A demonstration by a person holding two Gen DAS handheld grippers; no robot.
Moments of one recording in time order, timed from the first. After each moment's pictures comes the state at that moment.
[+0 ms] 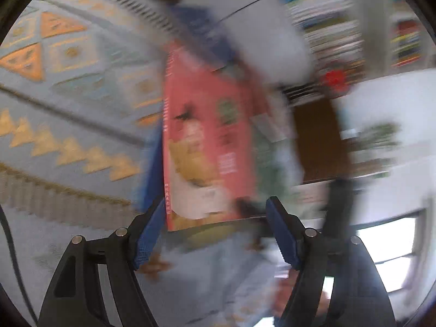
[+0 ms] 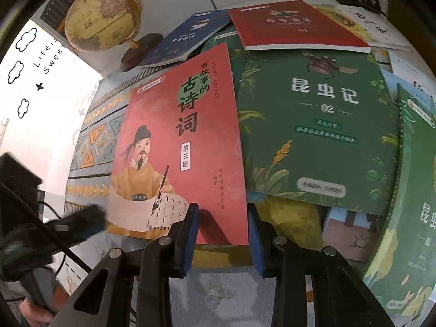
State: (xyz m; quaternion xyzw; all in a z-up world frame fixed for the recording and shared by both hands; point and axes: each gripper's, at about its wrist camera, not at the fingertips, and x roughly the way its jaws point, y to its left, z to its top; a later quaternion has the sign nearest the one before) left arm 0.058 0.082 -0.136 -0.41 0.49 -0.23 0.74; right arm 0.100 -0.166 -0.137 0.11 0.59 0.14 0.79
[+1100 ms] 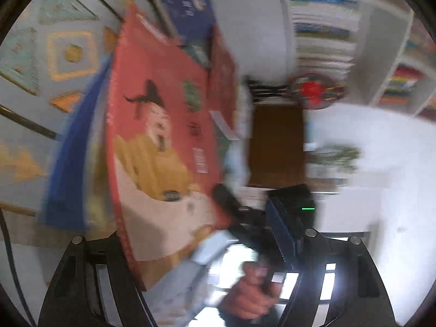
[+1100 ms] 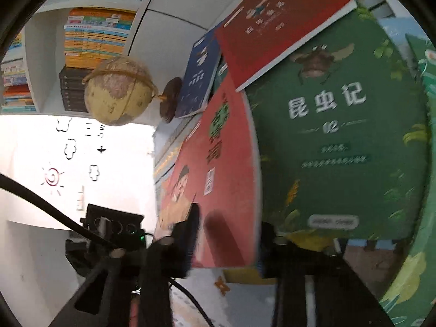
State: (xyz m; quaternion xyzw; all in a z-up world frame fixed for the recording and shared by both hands) left arm 0.107 0.043 -0.158 -0.49 0.54 -0.24 0.65; right arm 0.139 -0.225 -0.130 0.36 0.56 0.23 0.71
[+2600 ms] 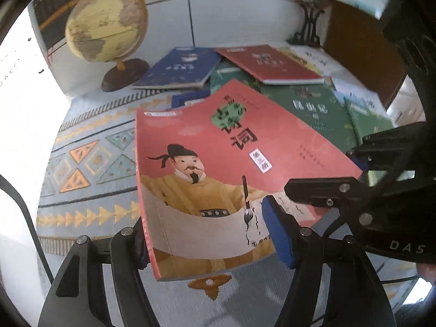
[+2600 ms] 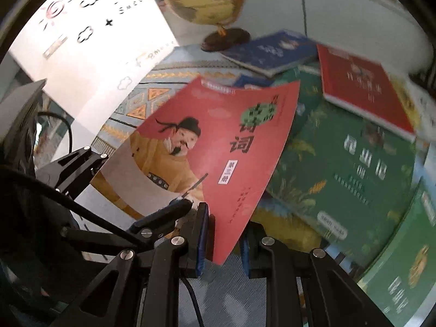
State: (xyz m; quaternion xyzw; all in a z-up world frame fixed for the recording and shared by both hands) left arm 0.046 -0.041 -0.093 0.05 0.47 -0.07 0.88; right arm 0.069 -0.142 -0.100 -0.06 0.52 0.33 0.79
